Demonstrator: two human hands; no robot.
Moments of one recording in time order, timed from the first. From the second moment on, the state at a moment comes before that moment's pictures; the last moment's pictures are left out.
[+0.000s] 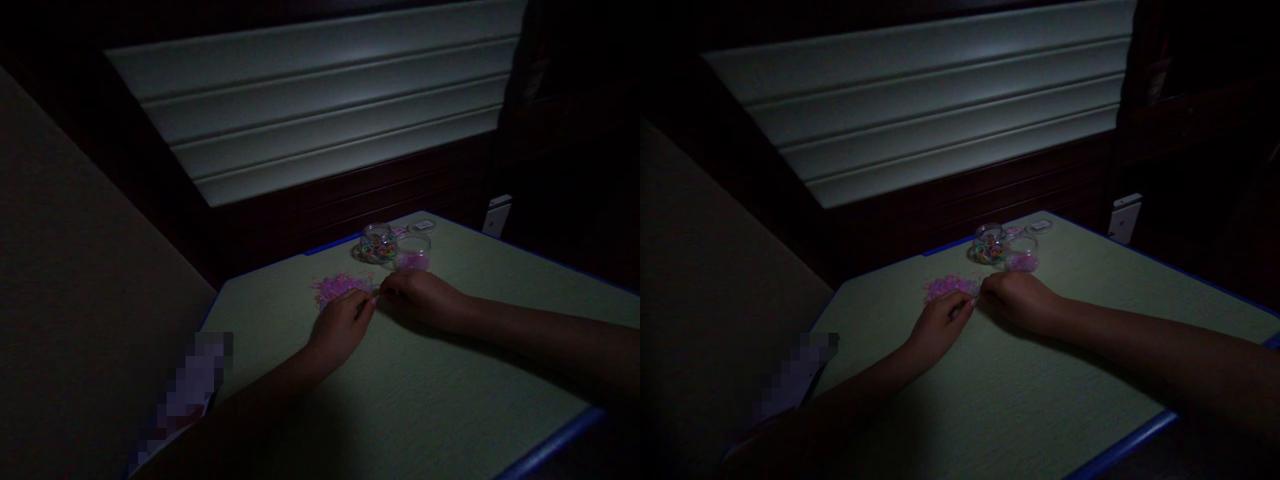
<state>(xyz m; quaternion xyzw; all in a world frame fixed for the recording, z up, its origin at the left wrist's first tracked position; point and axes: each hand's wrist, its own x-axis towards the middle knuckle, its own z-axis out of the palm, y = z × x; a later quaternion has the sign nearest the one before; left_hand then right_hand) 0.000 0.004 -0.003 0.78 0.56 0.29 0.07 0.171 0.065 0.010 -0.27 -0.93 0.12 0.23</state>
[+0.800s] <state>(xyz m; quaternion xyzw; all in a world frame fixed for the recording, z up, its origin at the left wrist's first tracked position) -0.002 0.005 -0.005 0.77 0.56 0.30 0.07 0.171 0.062 0.013 -0.27 -0.92 0.15 0.24</state>
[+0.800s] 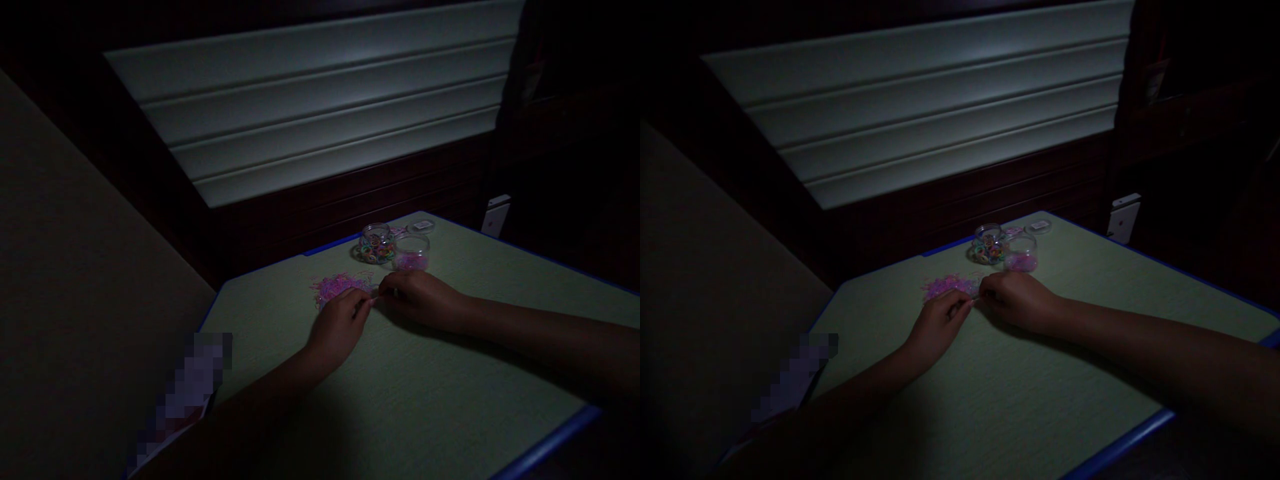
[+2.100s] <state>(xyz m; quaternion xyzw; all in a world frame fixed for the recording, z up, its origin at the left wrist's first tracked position) -0.001 0.005 -0.006 0.76 0.56 0.32 0.08 0.170 0.067 0.007 -0.27 -0.91 0.19 0.26</state>
